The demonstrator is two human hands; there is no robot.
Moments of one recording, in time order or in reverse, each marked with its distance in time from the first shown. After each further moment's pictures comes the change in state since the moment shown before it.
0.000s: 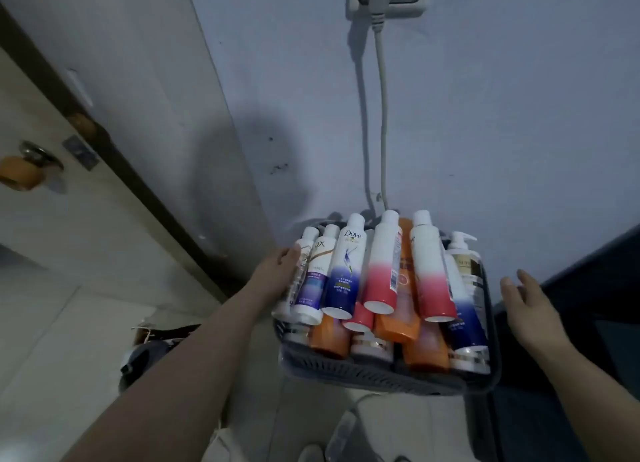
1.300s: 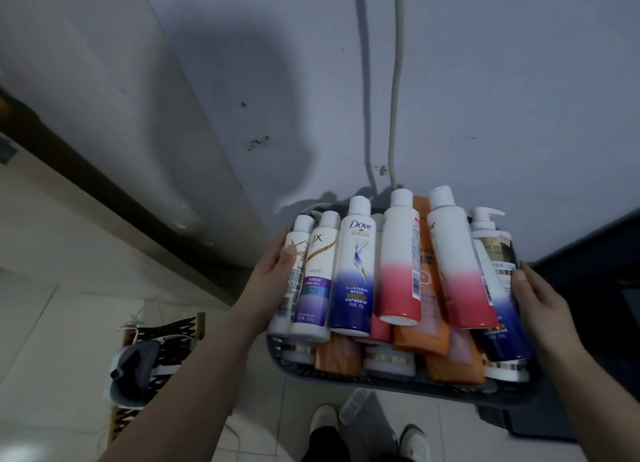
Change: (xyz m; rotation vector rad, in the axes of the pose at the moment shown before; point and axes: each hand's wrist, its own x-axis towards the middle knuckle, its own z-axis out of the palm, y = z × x) left_hand 0.002 -0.009 0.011 -0.405 -0.133 0.081; right_hand -0.001 0.014 0.045 0.451 0.026 0.088
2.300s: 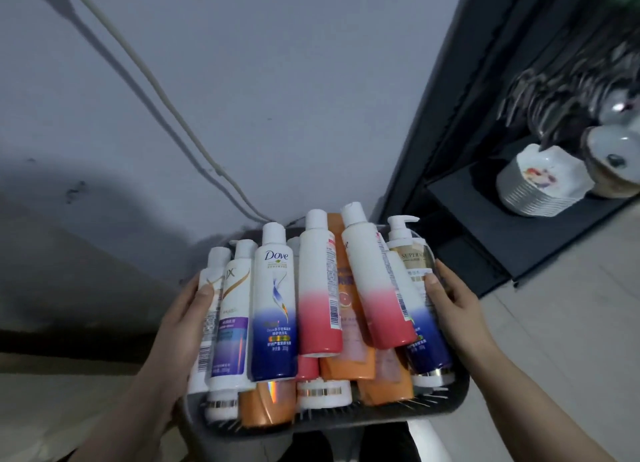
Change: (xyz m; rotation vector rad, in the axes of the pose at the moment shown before) left_hand -0.073 0.004 0.034 -0.026 -0.262 -0.026; right_hand -0.169 0.048 -0.067 0.187 0.287 0.003
